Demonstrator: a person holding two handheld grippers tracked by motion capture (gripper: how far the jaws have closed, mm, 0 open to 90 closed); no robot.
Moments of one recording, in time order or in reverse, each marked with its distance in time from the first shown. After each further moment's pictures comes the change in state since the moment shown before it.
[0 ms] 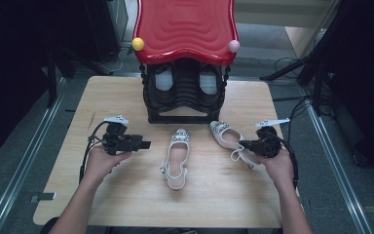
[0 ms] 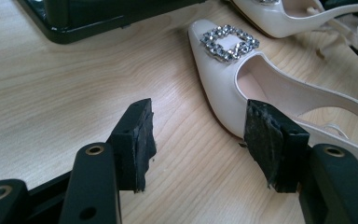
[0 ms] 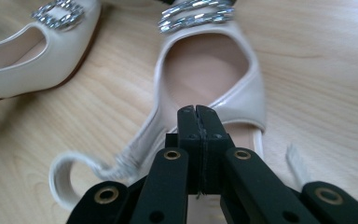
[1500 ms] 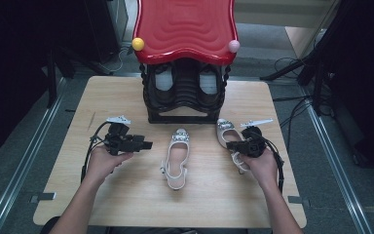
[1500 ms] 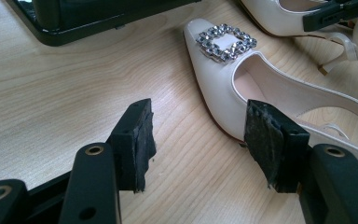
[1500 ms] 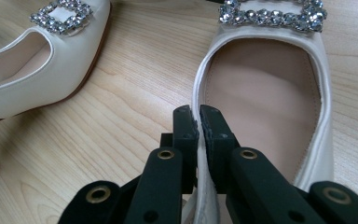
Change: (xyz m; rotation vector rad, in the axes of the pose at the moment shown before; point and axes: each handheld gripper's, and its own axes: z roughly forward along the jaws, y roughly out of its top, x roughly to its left) left arm -0.003 0.000 0.004 0.007 -0.005 0.012; right arm 0.020 0.009 0.033 0.025 -0.007 0.046
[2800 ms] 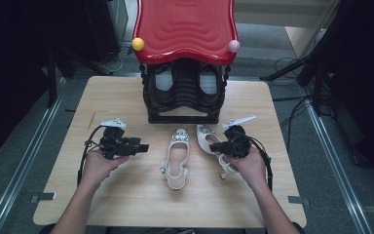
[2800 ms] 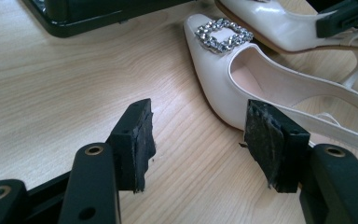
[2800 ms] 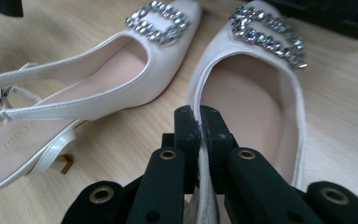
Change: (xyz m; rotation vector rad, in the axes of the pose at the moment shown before) left arm -0.003 -0.013 -0.014 -0.018 0.020 -0.004; right arm 0.056 0.019 0.009 0.059 0.116 -0.123
